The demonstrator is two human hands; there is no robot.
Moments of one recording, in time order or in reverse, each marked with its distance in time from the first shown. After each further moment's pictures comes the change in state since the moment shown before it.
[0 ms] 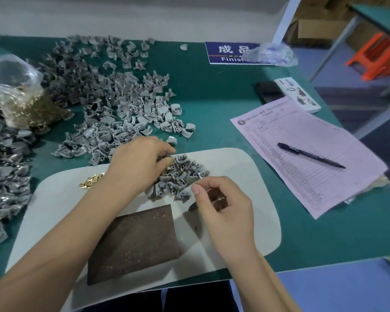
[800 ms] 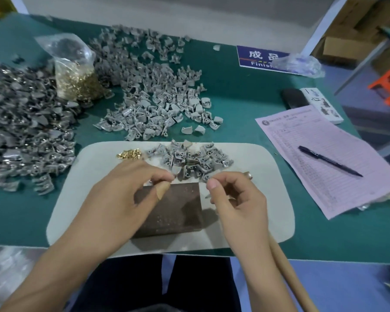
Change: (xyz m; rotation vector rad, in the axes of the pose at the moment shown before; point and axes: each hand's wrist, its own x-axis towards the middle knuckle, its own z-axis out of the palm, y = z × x) left_hand -0.152 -0.005 -0.037 -0.453 0.184 -0.045; right_hand -0.028 -0.025 0.008 0.074 -0.088 0.086
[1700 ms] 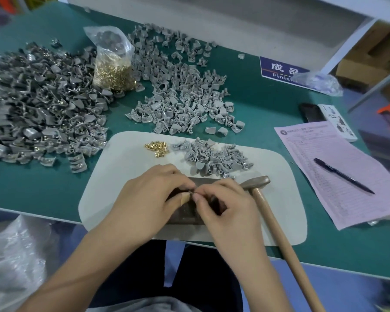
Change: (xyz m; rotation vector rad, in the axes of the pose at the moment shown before) left_hand -0.017 -0.002 0.000 0.078 -0.128 -0.092; right_hand -0.025 -0.024 0.032 -0.374 -0.218 -0.194
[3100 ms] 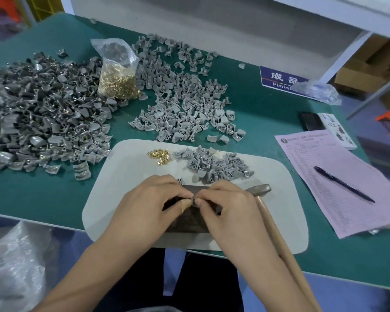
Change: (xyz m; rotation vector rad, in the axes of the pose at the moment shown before) left_hand -0.005 -0.006 0.004 -0.143 0.108 -0.042; right_hand 0.024 -0.009 -0.009 -0.252 -0.169 -0.128
